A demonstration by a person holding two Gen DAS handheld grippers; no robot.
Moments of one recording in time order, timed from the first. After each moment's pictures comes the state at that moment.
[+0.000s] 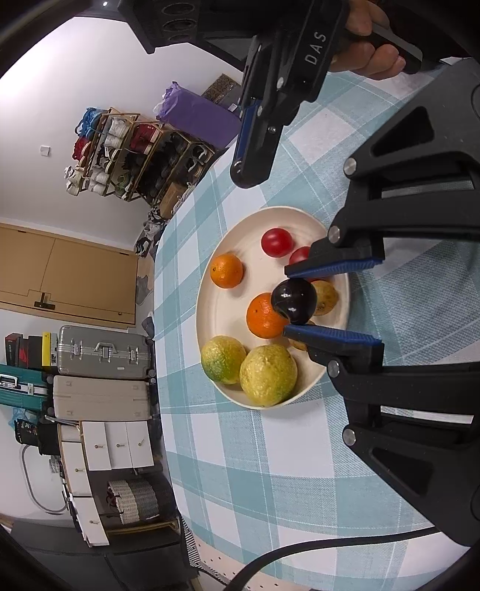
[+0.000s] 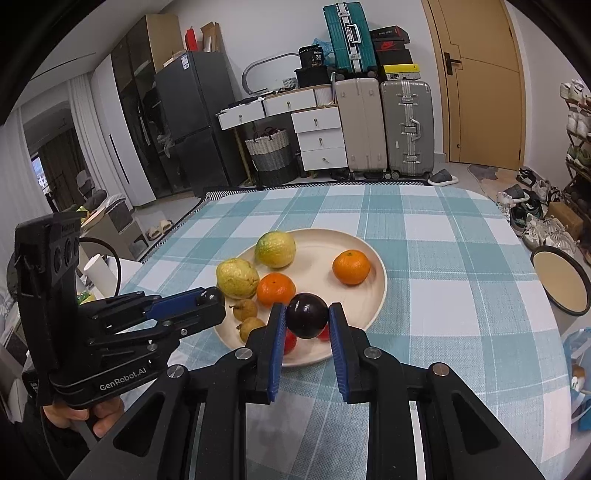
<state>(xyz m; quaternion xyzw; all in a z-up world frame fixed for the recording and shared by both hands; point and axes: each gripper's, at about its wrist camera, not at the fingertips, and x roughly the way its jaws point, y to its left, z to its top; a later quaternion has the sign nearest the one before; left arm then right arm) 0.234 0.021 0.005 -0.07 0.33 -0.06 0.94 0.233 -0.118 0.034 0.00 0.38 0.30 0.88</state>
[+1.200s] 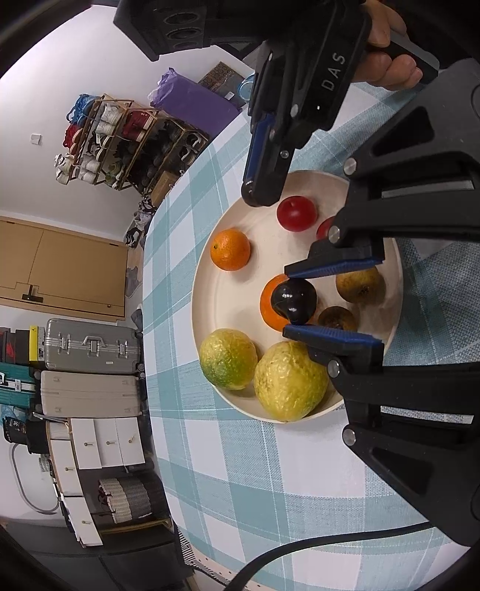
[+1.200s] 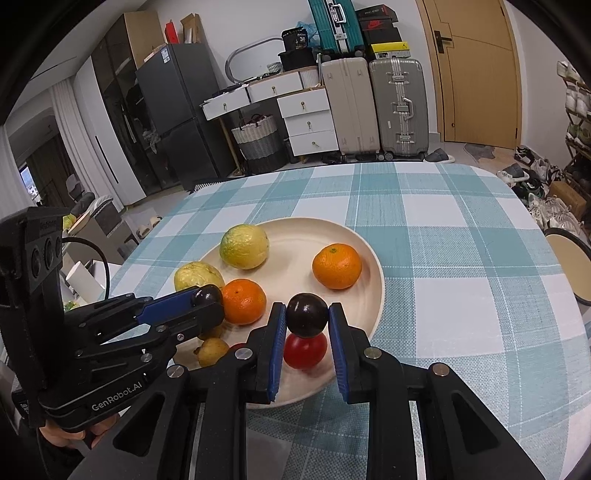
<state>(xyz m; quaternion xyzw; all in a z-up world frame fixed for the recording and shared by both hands) 0.289 0.023 -0.020 -0.06 0.36 -0.05 0.93 0.286 -0.102 -0.004 0.02 0.41 0.29 0.86</state>
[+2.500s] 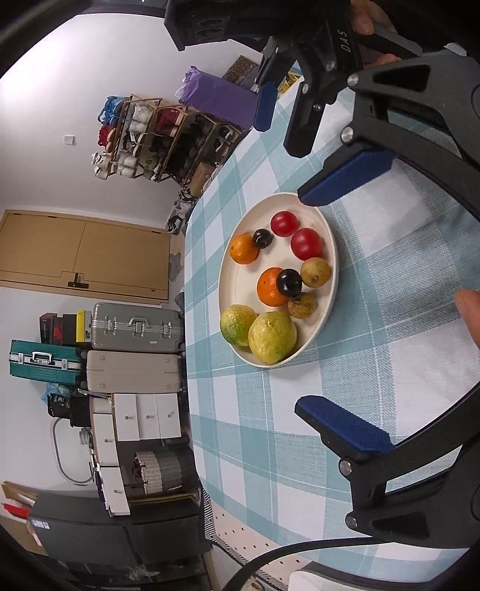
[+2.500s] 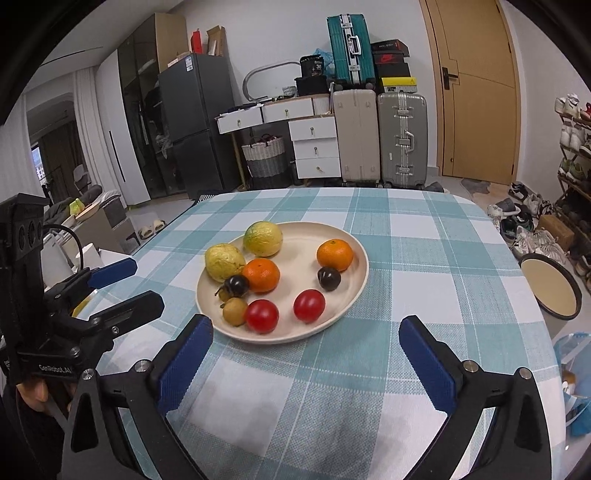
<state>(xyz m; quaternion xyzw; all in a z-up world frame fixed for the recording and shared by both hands) 0.177 0.030 0.012 -0.05 0.26 0.00 0.96 0.218 -0.133 0.015 -0.02 0.35 0.29 0.89</state>
